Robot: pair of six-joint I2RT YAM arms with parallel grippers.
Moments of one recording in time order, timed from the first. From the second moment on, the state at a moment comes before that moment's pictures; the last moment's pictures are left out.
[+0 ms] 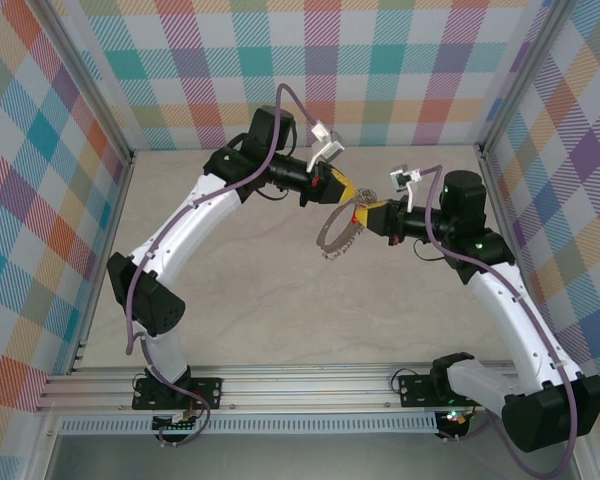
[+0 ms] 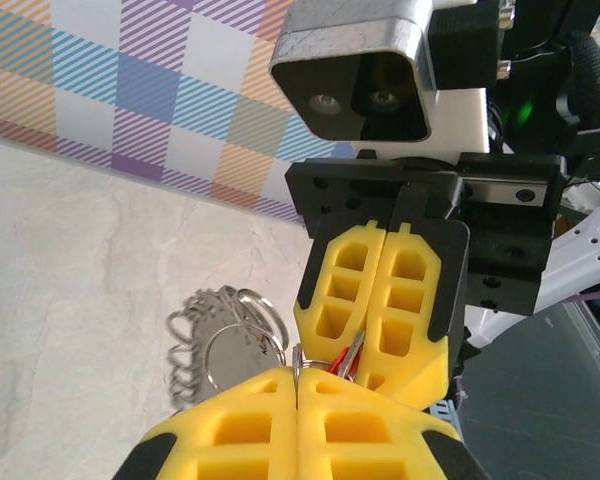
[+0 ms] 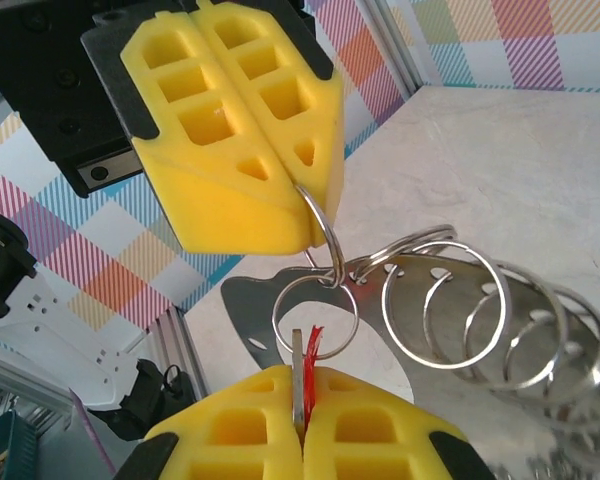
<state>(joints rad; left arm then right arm) -0.61 1.82 1.99 -0.73 0.98 0.13 0.26 1.06 1.07 -0.38 -0.91 0.26</state>
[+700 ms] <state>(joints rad) -0.61 1.79 1.96 -0.71 0.96 0.13 0.26 1.15 1.27 -0.56 -0.88 0.14</state>
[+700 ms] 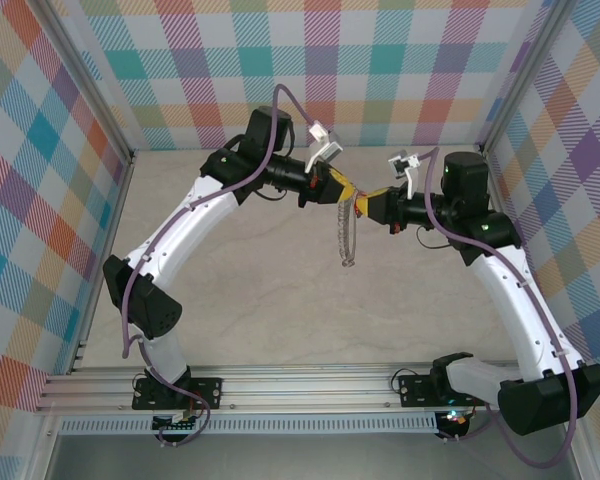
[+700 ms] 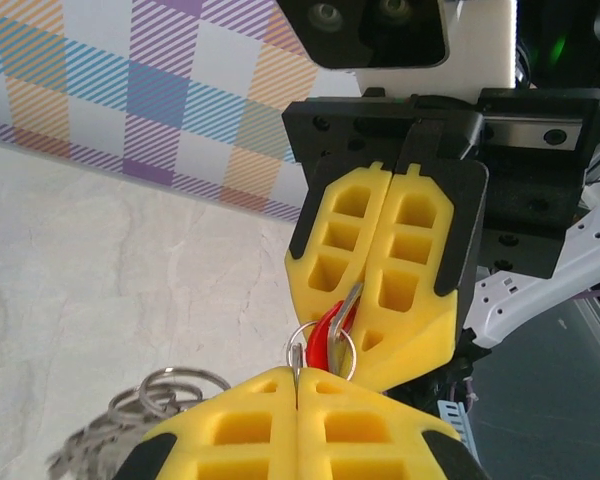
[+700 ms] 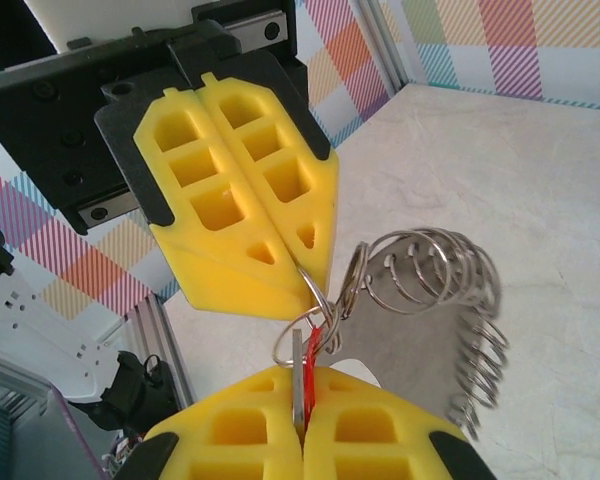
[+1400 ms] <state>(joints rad) -0.61 1.79 1.95 -0.71 0.96 0.13 0.26 1.16 1.27 -0.56 -0.87 0.13</state>
